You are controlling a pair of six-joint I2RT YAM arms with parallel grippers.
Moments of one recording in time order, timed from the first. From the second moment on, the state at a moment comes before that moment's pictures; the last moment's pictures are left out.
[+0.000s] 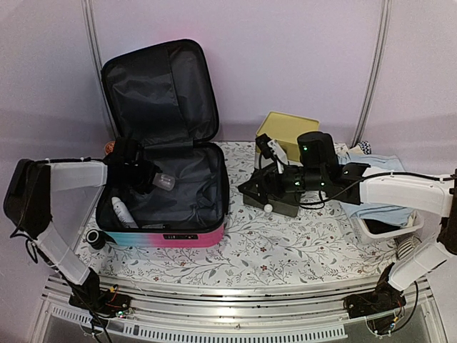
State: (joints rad) left arm -0.25 1.63 0.97 -0.12 0.09 -1.33; right arm 0.82 1.45 1.05 0.00 -0.32 0.18
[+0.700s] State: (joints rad) left arm -0.62 1.41 0.93 0.02 0.10 -1.39; right arm 0.87 1.79 1.41 -0.01 -0.40 0.31
